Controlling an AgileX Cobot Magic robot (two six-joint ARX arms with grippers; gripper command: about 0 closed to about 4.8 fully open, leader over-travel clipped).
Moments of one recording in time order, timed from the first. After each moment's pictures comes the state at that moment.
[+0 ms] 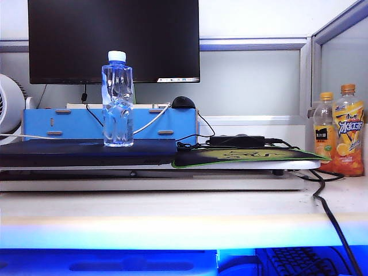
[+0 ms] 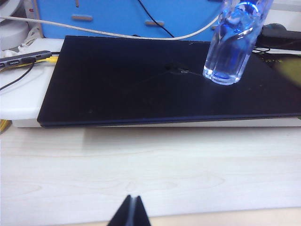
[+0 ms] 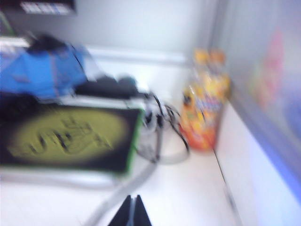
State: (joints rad) left arm 0.02 0.00 0.01 -0.14 0.17 -0.04; right arm 0.06 0.00 0.10 -0.07 0.03 -0.06
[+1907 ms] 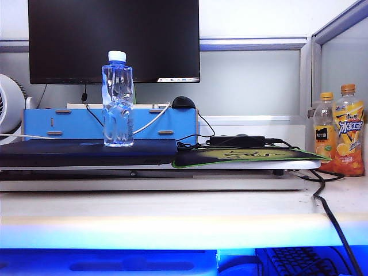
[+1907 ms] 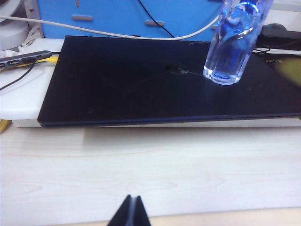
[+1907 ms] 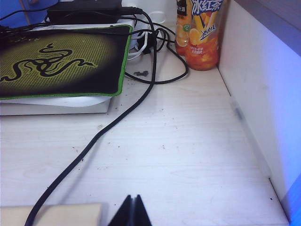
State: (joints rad) left arm 0.02 0.00 0.01 -0.14 0.17 -0.04; right arm 0.03 0.01 0.03 -0.23 0.02 0.06
